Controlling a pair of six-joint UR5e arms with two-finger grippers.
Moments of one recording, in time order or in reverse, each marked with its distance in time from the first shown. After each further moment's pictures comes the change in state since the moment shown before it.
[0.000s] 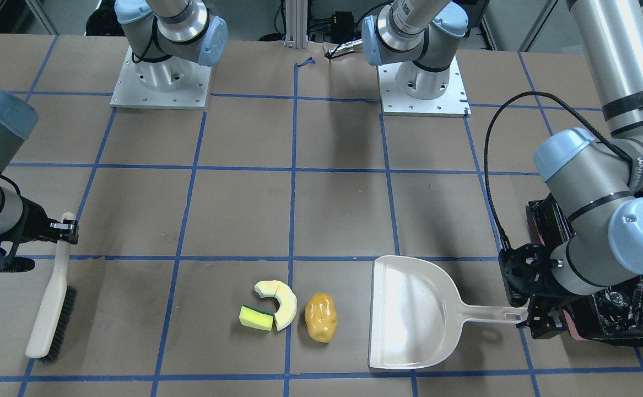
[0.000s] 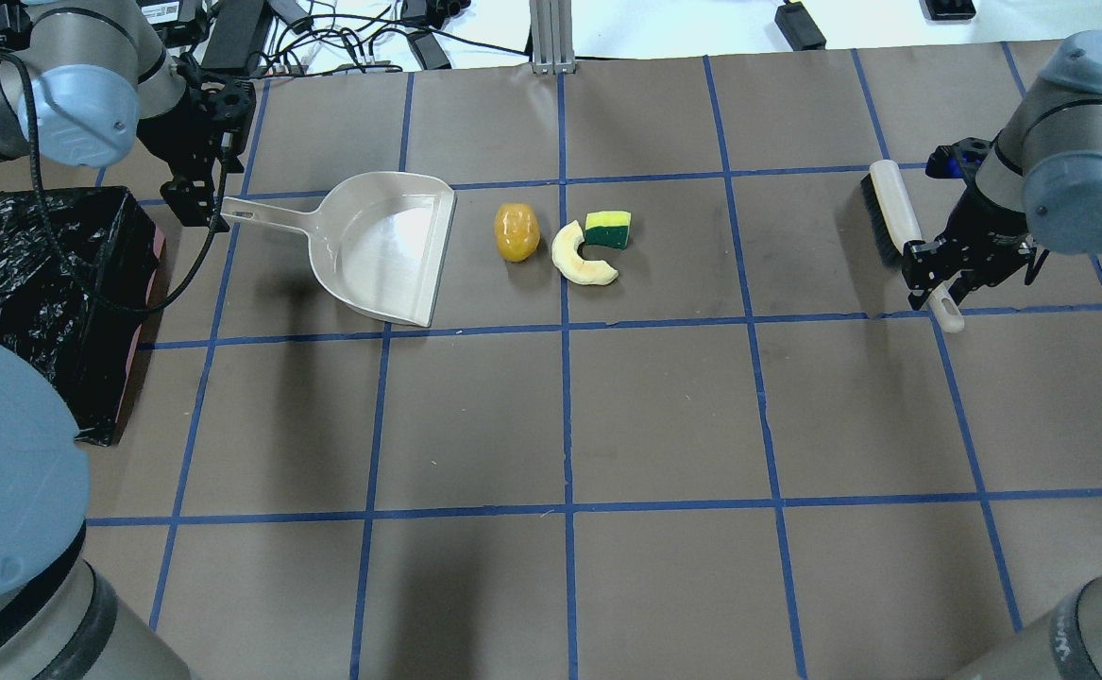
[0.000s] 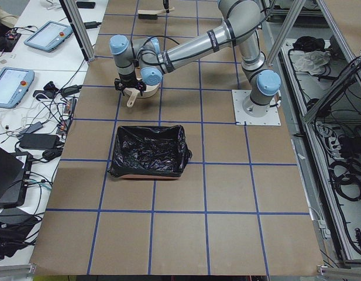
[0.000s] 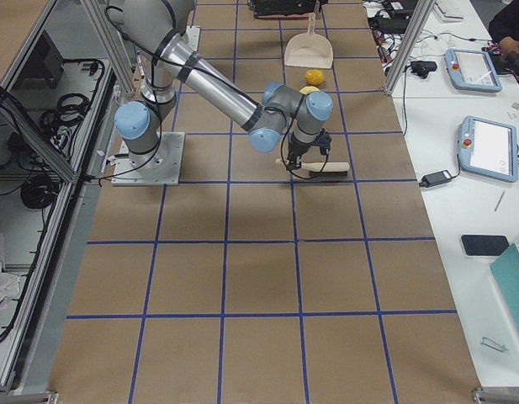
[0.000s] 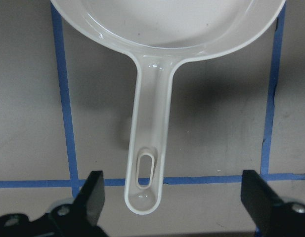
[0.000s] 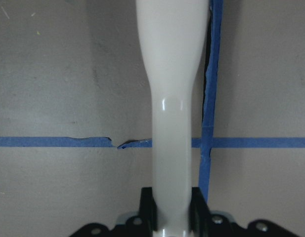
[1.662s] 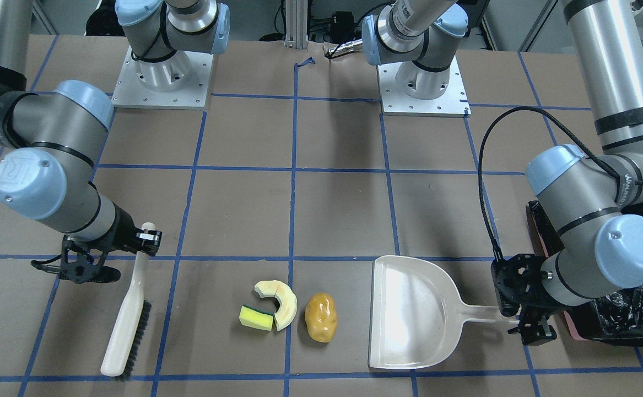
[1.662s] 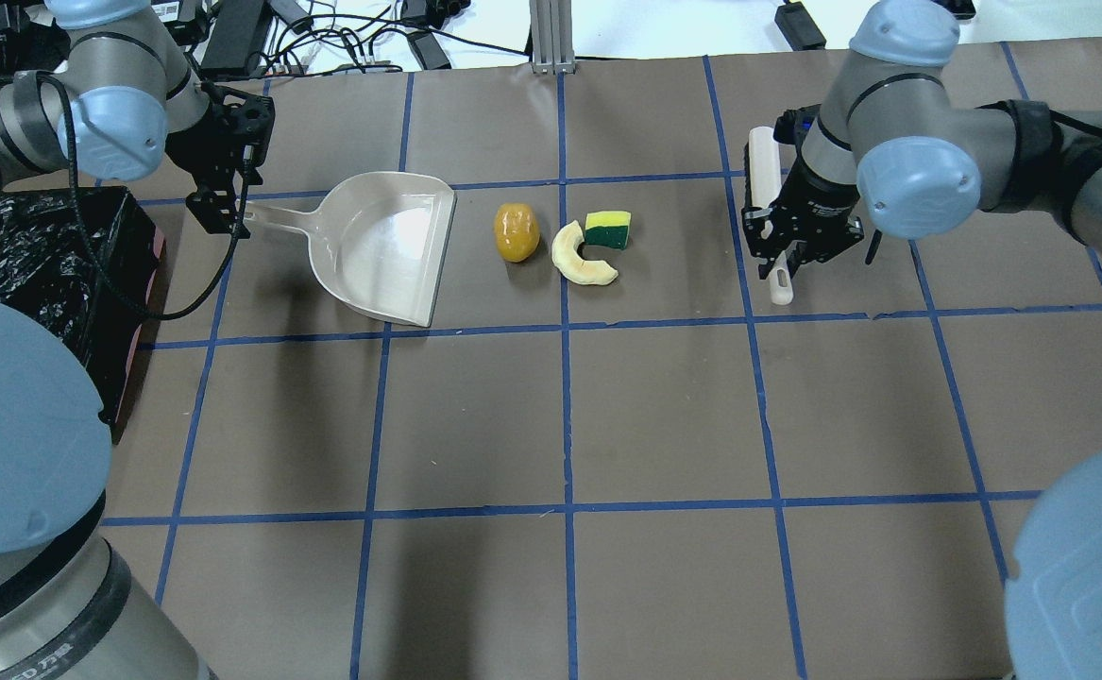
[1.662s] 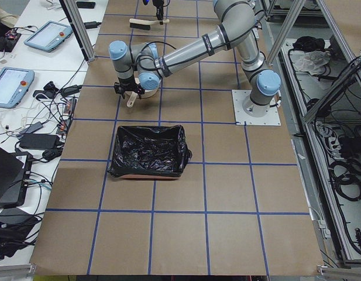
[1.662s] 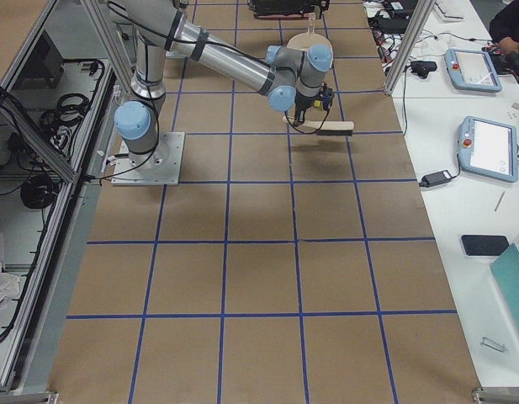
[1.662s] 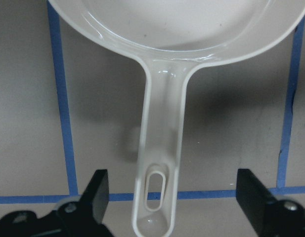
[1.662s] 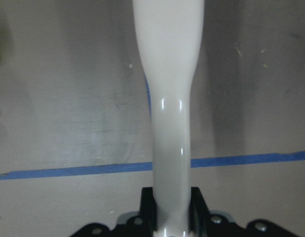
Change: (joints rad) left arm -0.009 -0.048 0.000 0.045 0.001 -0.005; right arm 0.322 -0.004 -0.066 0.009 0.131 0.414
